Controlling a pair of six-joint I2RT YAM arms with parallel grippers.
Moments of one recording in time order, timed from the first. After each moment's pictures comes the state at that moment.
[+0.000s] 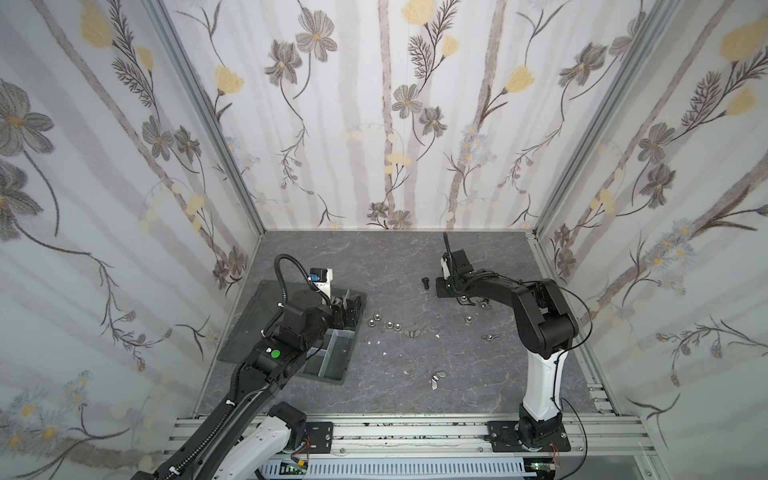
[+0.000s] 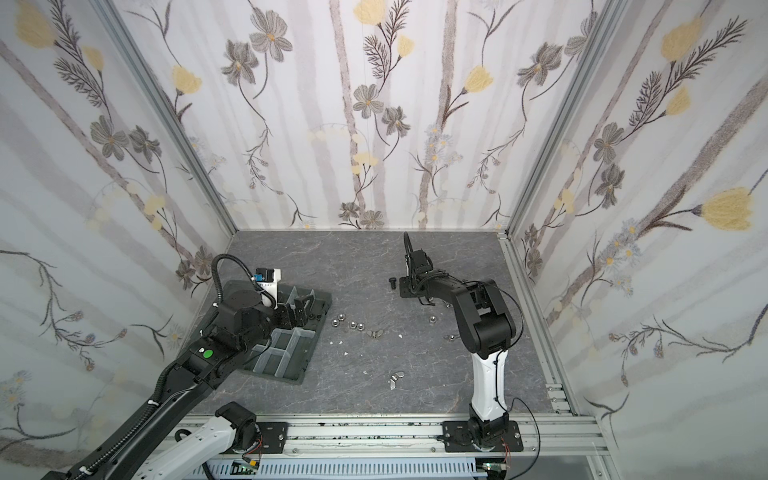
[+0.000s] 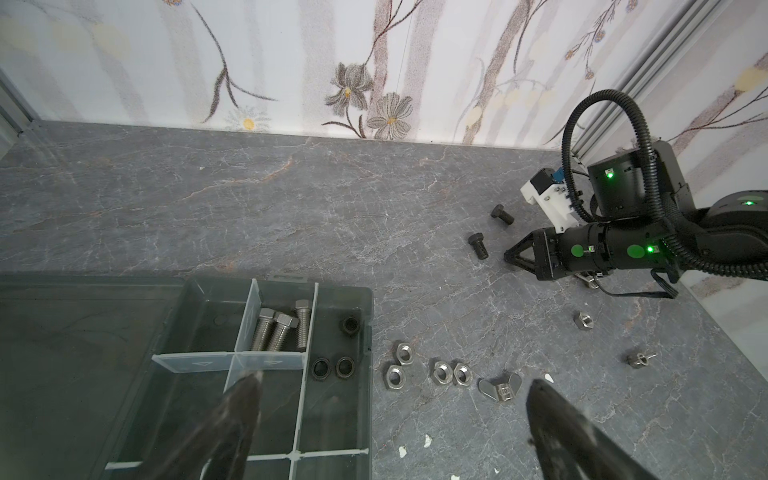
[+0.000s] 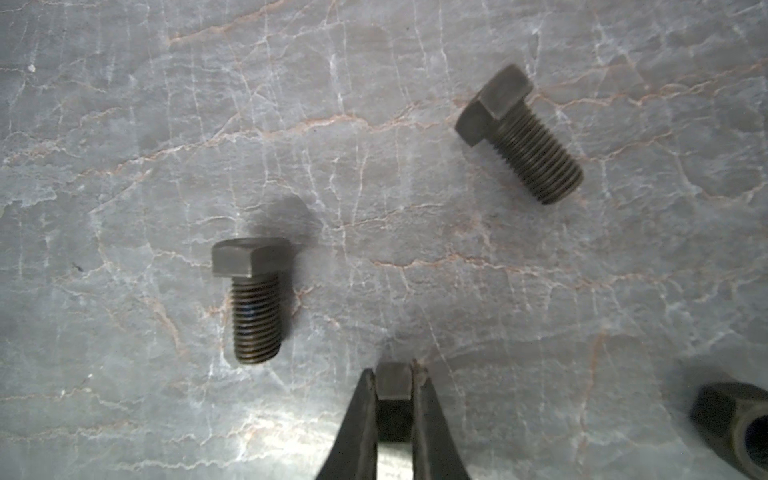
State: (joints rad) left arm -0.49 0.80 0.74 -0.37 -0.08 -0.32; right arm 0.39 2.02 1.29 -0.26 -0.02 0.27
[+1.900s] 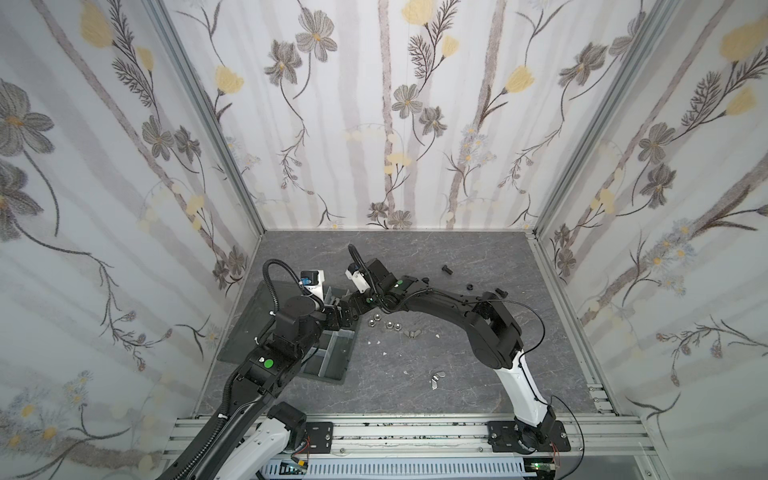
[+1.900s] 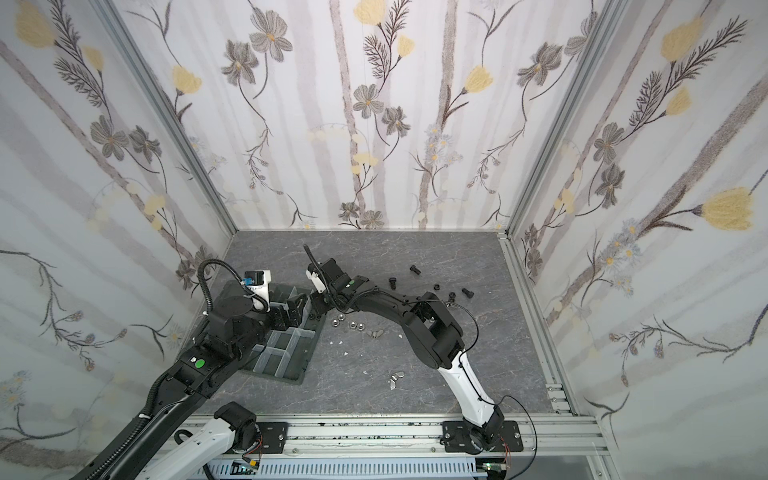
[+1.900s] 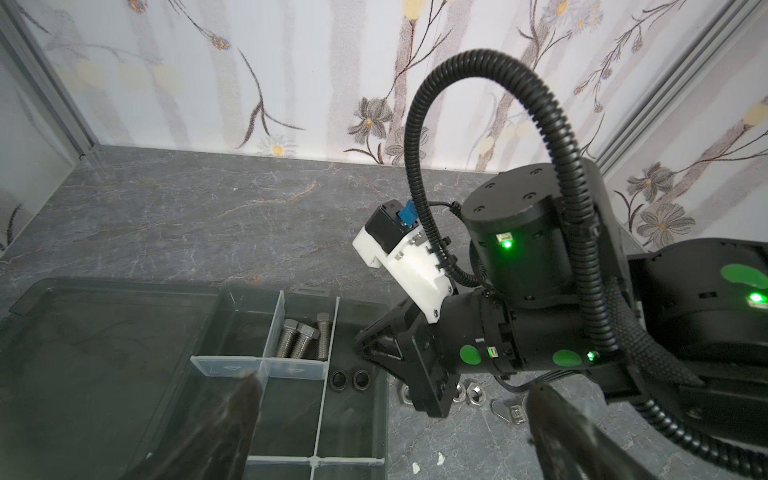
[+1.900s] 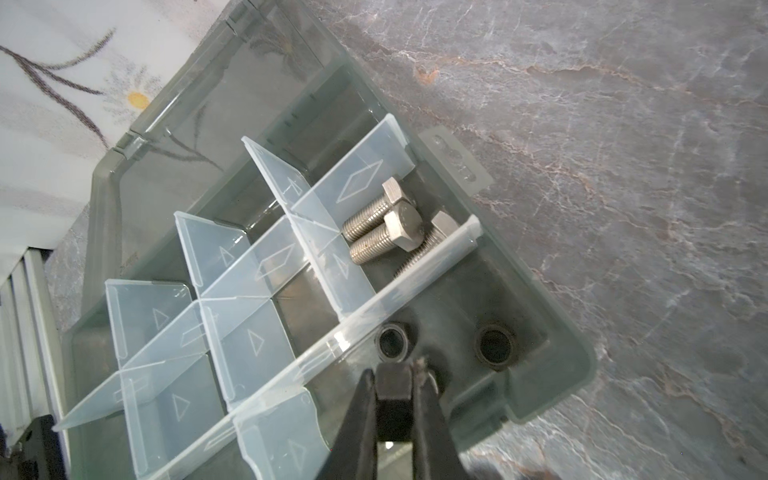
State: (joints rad) left arm -0.49 0.72 0.71 -0.37 -0.15 -0.32; right arm 0.89 2.25 1.79 -0.34 -0.23 0.31
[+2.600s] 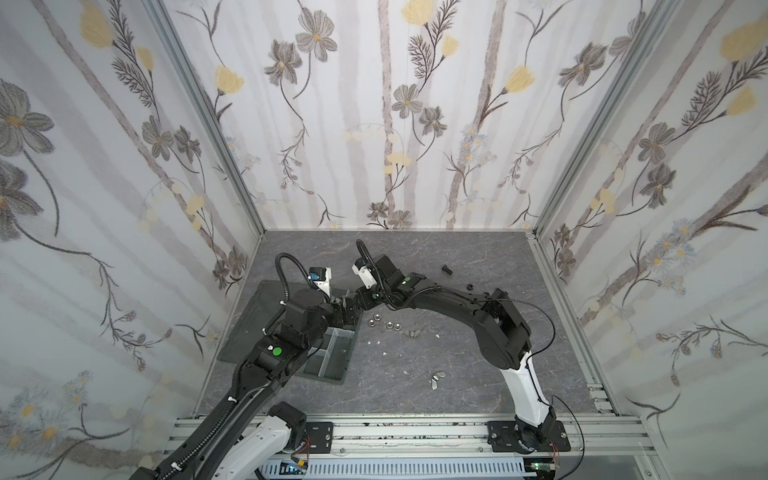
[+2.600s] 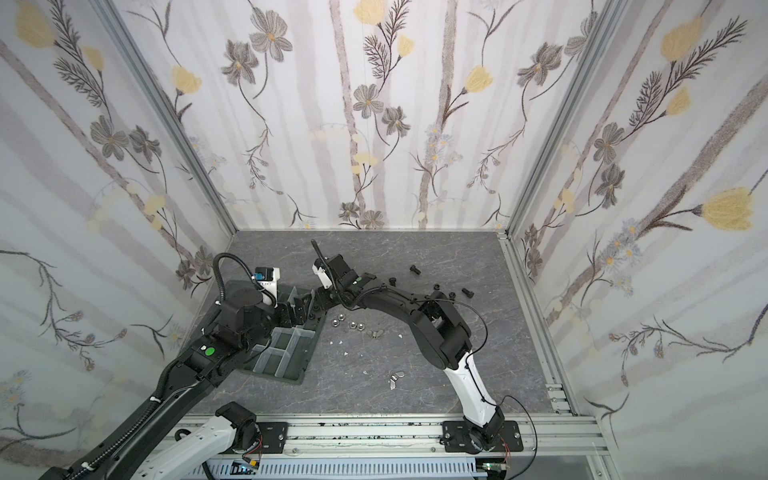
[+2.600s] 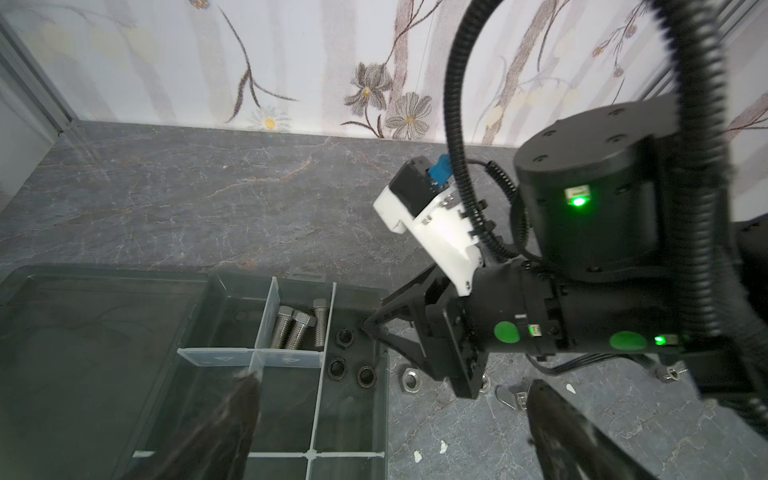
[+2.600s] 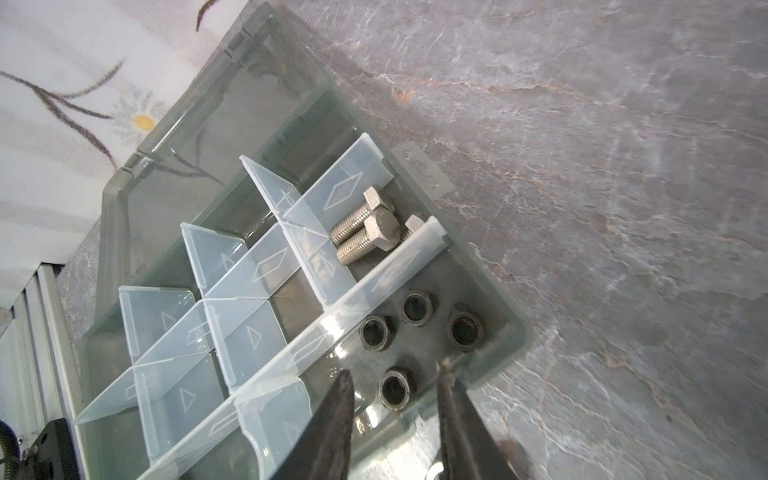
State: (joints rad) left arm -0.49 0.84 0.76 -0.39 -0.13 -0.32; right arm 0.84 2.14 1.68 -0.31 -0.21 0.32
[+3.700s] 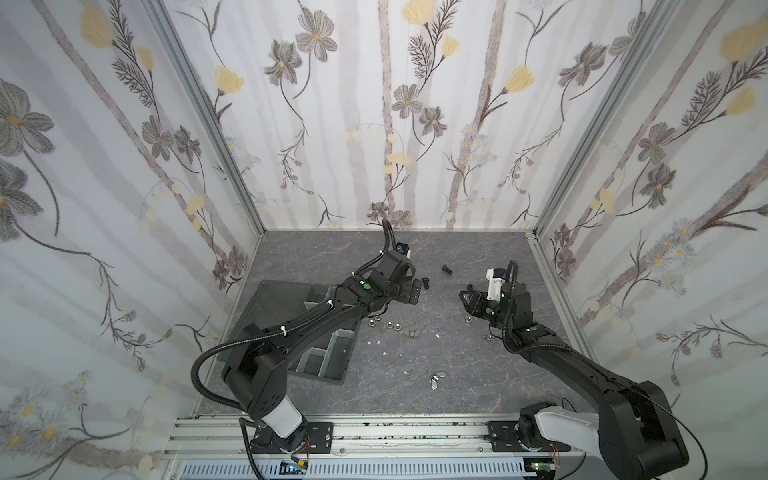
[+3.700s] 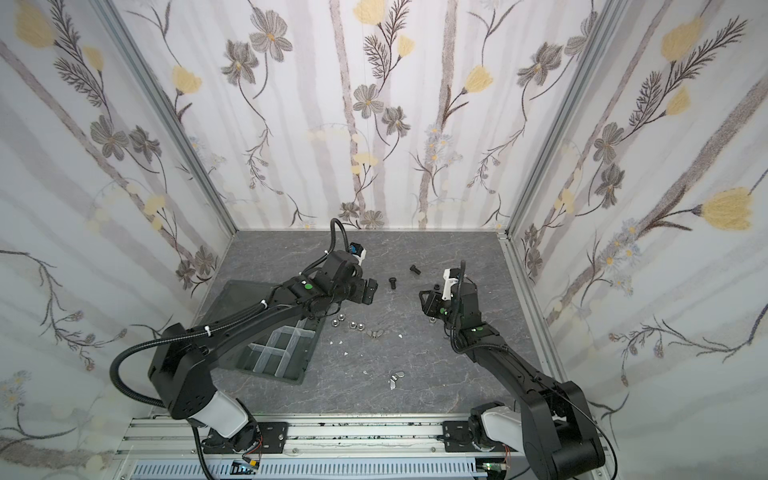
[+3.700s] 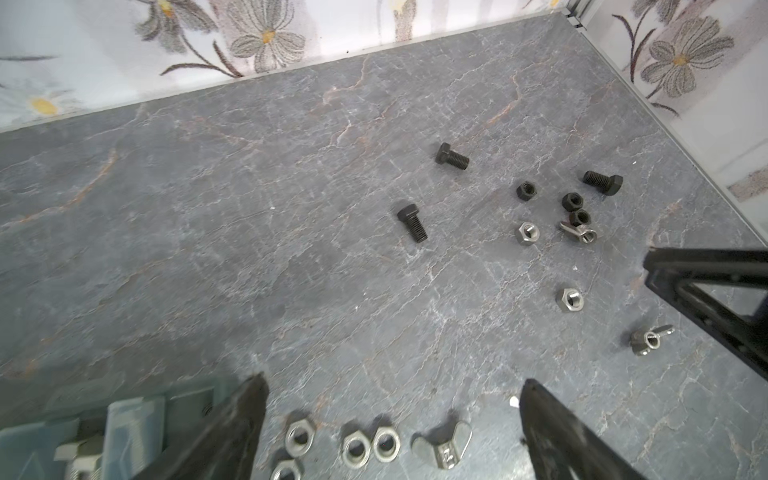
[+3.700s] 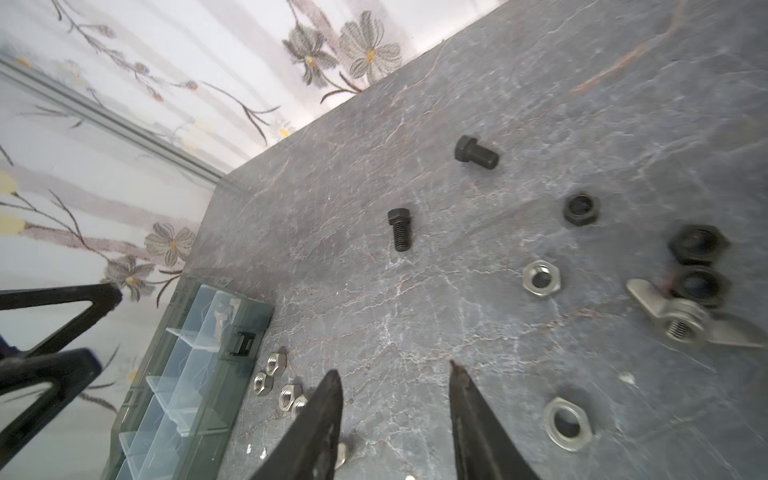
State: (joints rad) left arm -0.78 1.65 1.34 -0.42 -0.16 -0.31; right arm 0.27 1.16 0.53 0.16 -0.22 0.61
